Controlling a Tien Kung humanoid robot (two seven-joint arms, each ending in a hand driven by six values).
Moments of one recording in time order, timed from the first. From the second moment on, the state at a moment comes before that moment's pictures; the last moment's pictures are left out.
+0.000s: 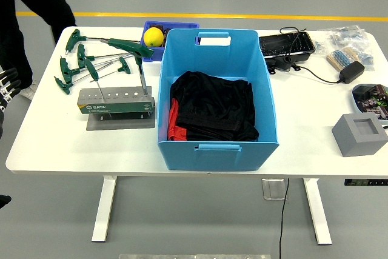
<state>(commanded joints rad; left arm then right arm) -0.02 0.11 -1.85 -1.35 1.24 -0.09 -0.03 0.11 -0.14 0.26 0.18 -0.33 -0.03 -0.17</state>
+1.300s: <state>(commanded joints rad) -0.03 0.10 -1.81 -1.34 1.23 -0.10 -0.03 0.10 -0.14 0.28 0.18 -0.36 -0.03 -0.16</state>
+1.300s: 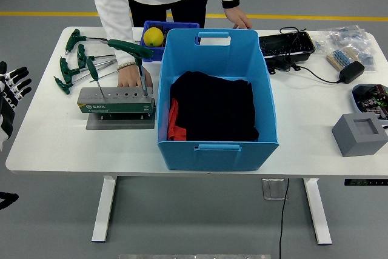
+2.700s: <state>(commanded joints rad) -0.34 0.42 -1.52 -1.26 1.85 -0.06 -0.08 0.09 -0.14 0.32 0.18 -0.38 -0.02 -0.17</state>
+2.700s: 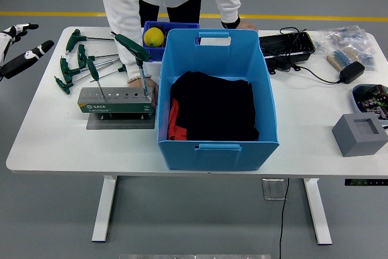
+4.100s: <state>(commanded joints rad) -0.93 0.36 -0.76 -0.85 1.93 -0.17 -0.16 0.14 -0.17 0.21 0.18 -0.32 -0.01 -0.14</state>
